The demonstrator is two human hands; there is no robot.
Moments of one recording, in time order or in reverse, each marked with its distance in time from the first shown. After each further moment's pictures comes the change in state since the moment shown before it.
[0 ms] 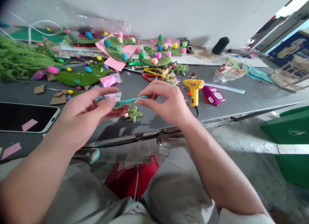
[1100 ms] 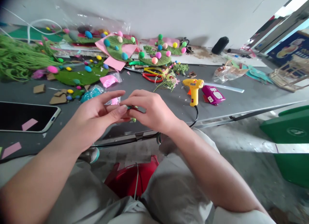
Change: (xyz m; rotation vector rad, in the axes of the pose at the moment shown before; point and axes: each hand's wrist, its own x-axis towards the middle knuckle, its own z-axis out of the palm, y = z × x) left_hand -0.003 -0.008 0.008 -0.062 -0.099 -0.071; right_hand -0.001 -0.009 0.030 -0.010 -0.210 -0.077
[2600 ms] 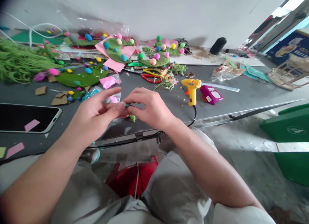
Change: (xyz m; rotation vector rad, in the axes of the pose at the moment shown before) left_hand 0.007 -0.005 -0.003 0.186 0.074 0.133; right_hand 0.004 0.004 0.004 0.019 0.069 0.071
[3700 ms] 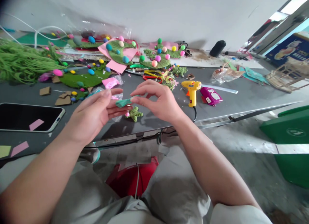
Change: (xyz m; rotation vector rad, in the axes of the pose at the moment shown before) left_hand 0.005 0.003 -0.004 -0.268 -0.019 -0.053; right_hand 0.005 0.011 -0.019 0.149 0.110 0.064
